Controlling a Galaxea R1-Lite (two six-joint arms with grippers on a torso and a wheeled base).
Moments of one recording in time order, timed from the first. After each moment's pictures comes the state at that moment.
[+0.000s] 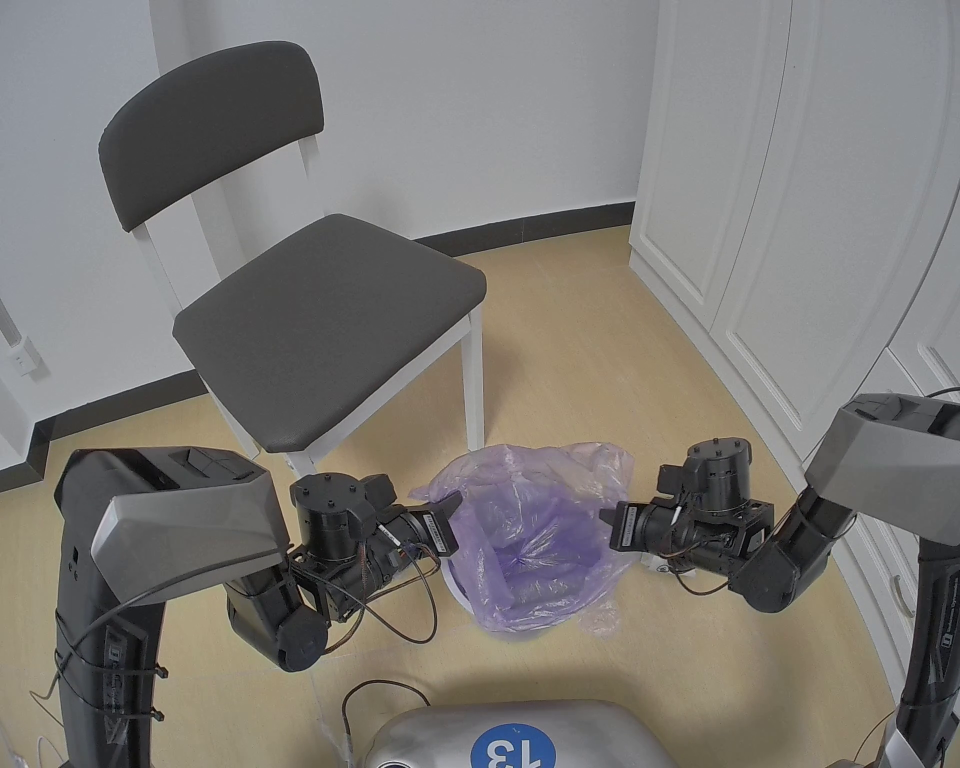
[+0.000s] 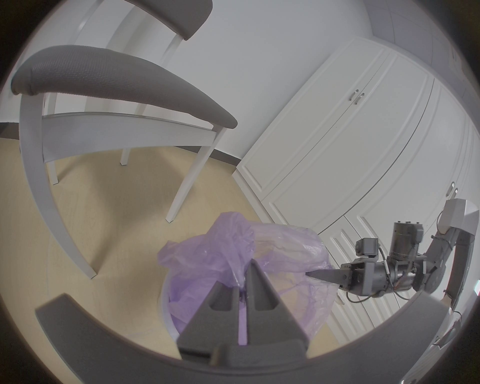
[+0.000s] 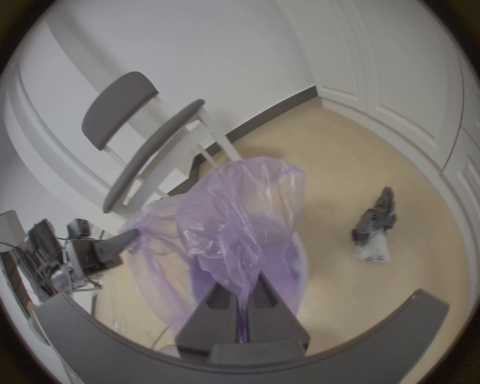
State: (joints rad) left arm -0.49 2.37 -0.76 -1.42 -0.14 -0.48; right arm 0.40 2.25 -0.80 -0.95 0.11 0.42
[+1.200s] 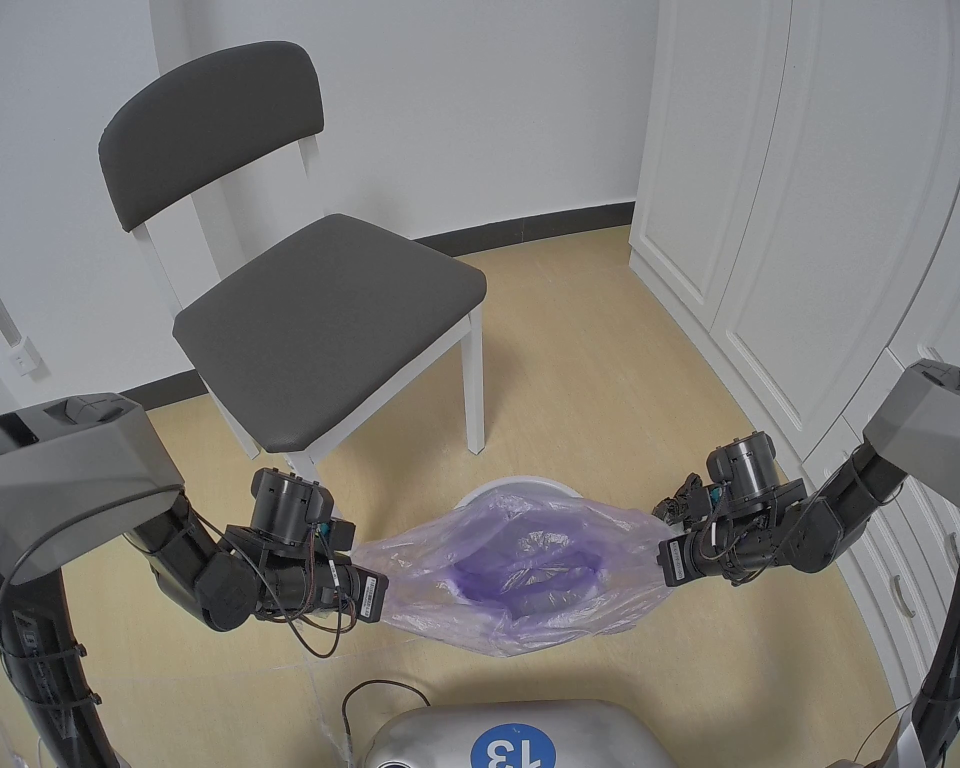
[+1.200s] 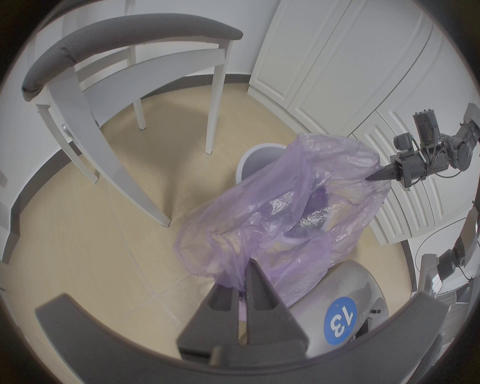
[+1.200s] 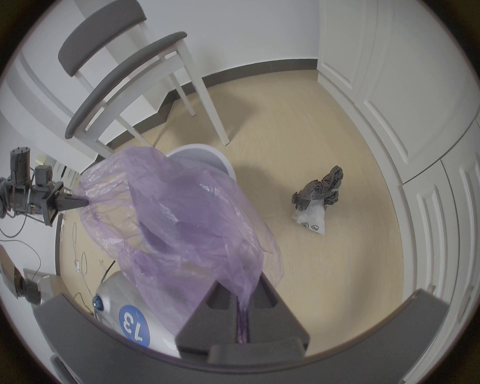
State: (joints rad) left arm -0.38 2.10 -0.70 -0.56 -0.18 -0.03; right arm 0.34 2.10 -0.82 -0.39 0.06 0.11
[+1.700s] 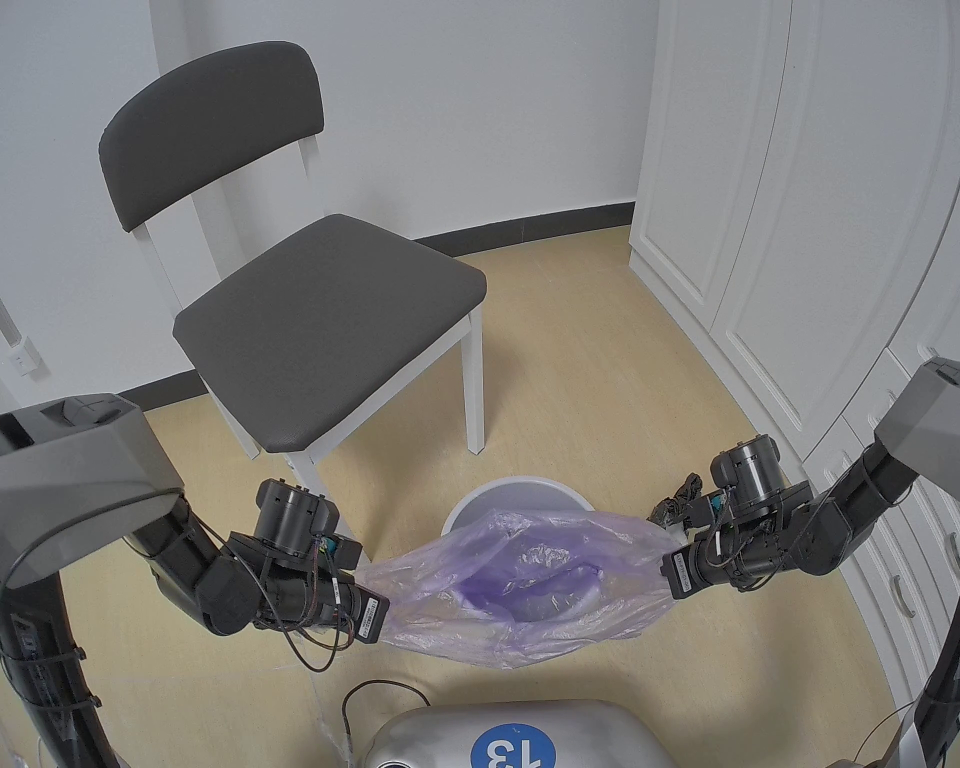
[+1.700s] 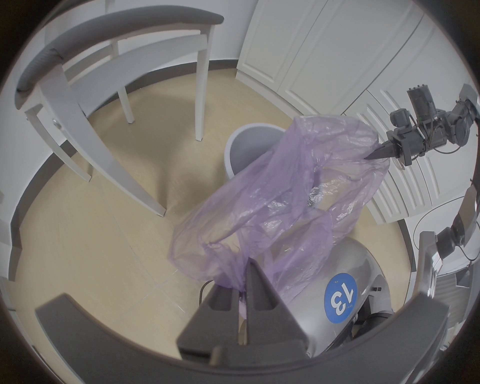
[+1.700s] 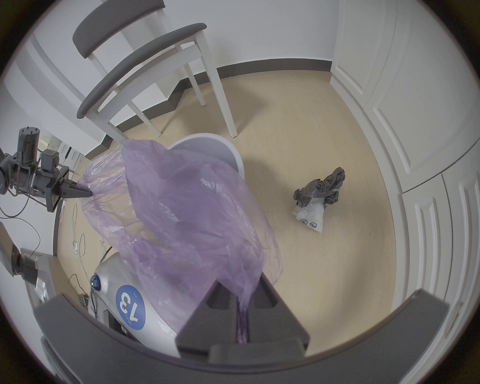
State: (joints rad) left arm -0.40 2.12 -0.70 -0.51 -0.19 0.04; right arm 0.35 2.09 -0.80 -0.37 0.06 0.04
